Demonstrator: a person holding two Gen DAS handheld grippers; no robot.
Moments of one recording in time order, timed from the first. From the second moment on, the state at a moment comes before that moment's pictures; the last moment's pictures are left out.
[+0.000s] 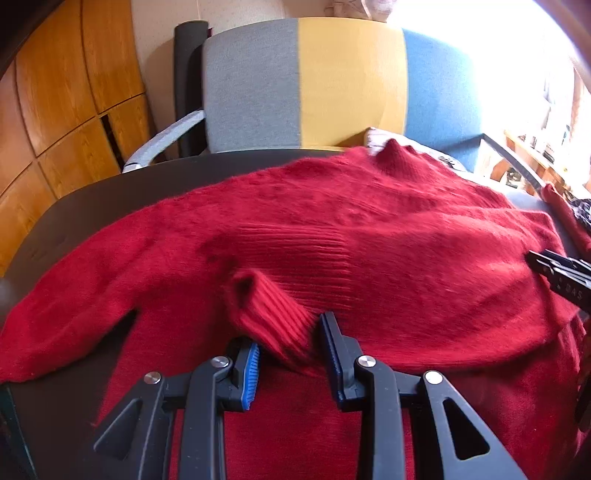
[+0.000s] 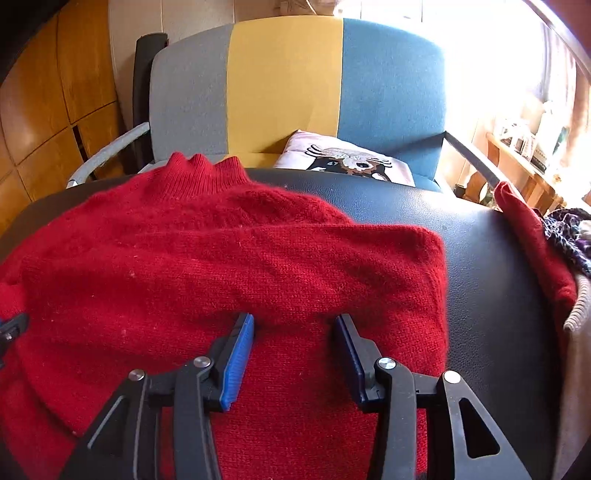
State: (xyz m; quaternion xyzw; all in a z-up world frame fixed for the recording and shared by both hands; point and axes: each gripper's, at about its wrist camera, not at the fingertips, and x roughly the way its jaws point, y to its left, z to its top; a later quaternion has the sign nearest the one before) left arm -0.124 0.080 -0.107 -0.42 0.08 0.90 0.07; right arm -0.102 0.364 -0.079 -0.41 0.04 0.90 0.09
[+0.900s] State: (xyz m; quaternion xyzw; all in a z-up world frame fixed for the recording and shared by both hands) left arm -0.159 -0.006 -0.093 -0.42 -0.04 0.90 0.05; right arm -0.118 0.362 -0.070 -0.42 0.08 0.90 0.06
